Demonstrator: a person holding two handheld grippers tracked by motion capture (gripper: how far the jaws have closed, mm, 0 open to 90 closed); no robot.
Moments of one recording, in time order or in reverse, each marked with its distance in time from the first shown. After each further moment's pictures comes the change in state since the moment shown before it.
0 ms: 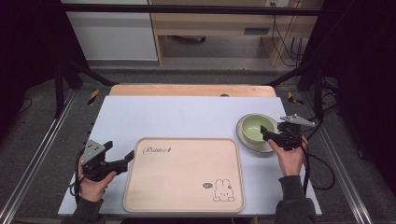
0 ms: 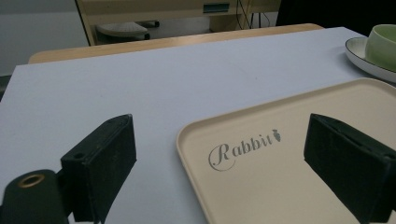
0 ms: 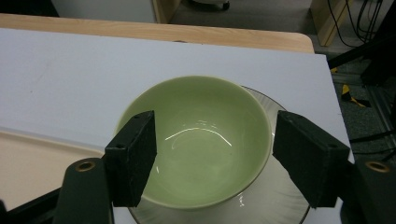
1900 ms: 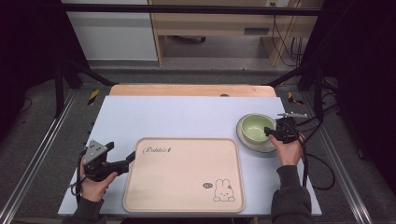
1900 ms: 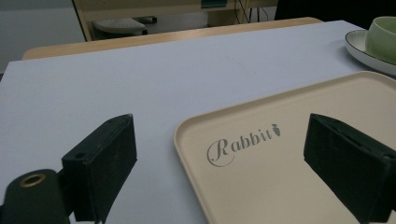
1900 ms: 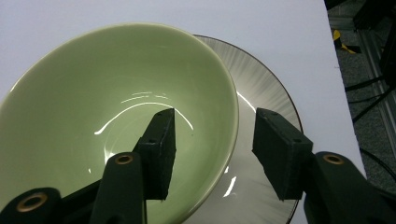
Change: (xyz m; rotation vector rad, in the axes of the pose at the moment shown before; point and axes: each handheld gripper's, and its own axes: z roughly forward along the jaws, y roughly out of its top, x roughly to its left) left arm -0.001 -0.003 0.003 0.018 -0.008 0.010; right arm -0.027 -0.006 0.050 0.213 -0.073 0.056
